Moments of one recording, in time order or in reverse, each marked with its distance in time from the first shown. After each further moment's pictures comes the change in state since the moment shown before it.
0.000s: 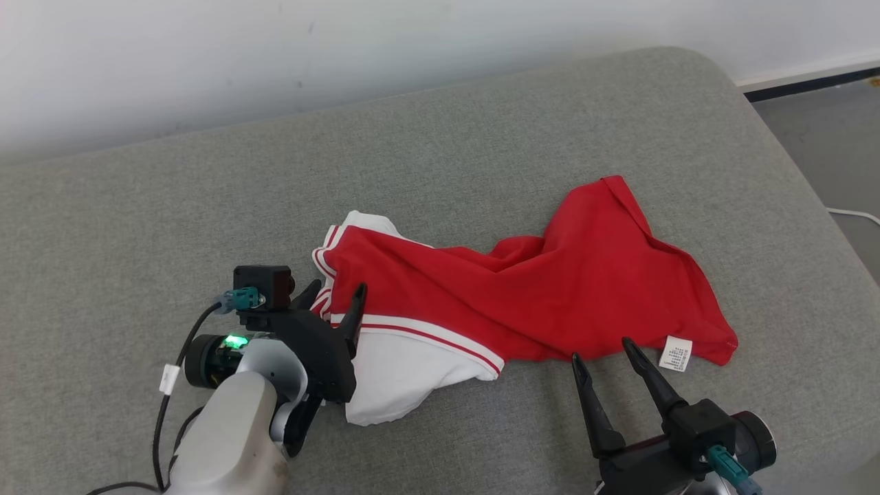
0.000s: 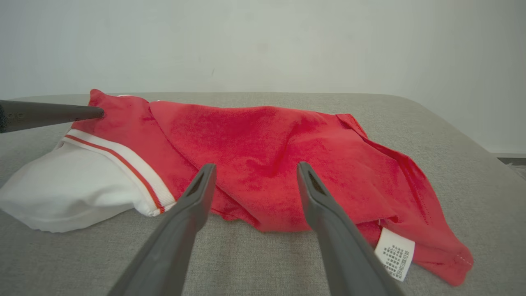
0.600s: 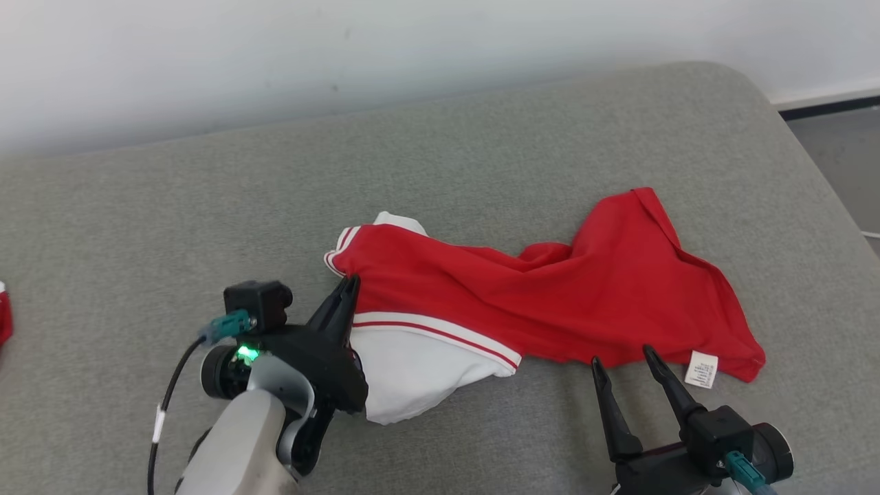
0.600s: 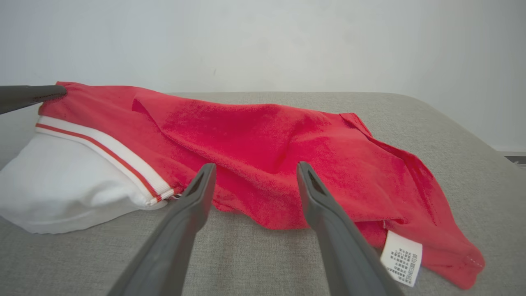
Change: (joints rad) left arm 0.040 0.001 -0.045 -0.059 -0.134 -0.017 -0.127; right arm 0.015 0.000 -0.047 0.017 0.006 0.000 -0.012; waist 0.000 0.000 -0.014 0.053
